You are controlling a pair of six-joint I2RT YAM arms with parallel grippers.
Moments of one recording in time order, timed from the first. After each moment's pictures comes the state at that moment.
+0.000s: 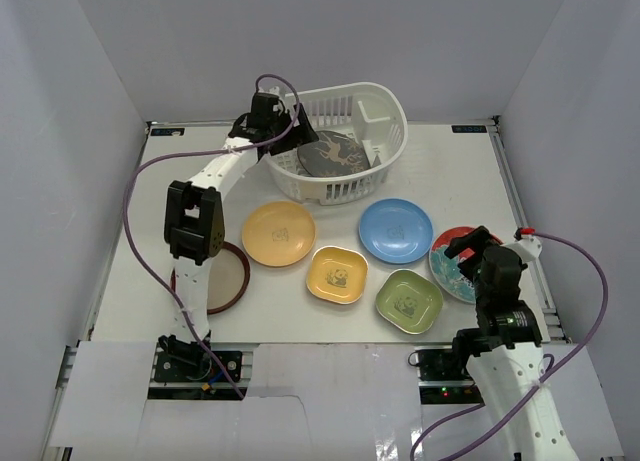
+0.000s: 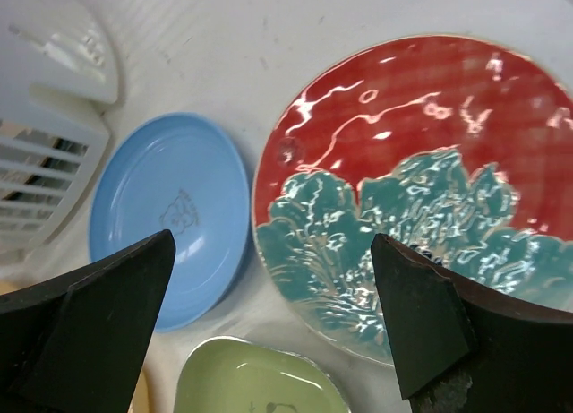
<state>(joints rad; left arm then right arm) -0.32 2.22 1.93 -0.30 0.21 -0.56 0.12 0.35 0.40 -0.49 0.27 0.68</state>
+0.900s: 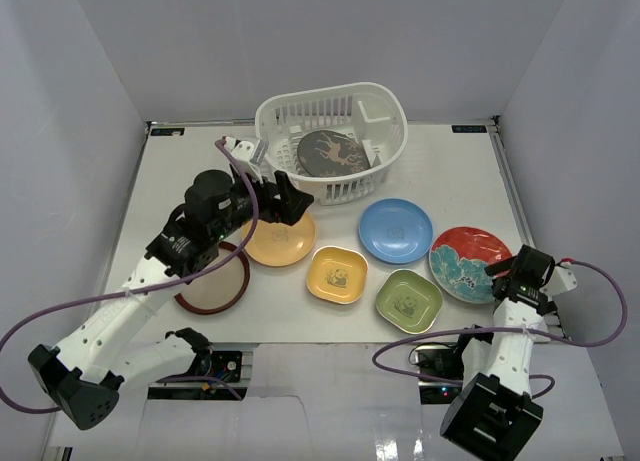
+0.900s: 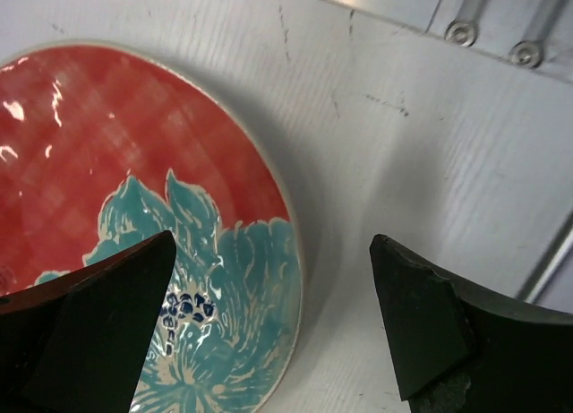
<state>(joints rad) -0.65 1.02 1.09 -0.26 0.07 -0.37 -0.49 0.71 0.39 -0.59 0.28 0.67</state>
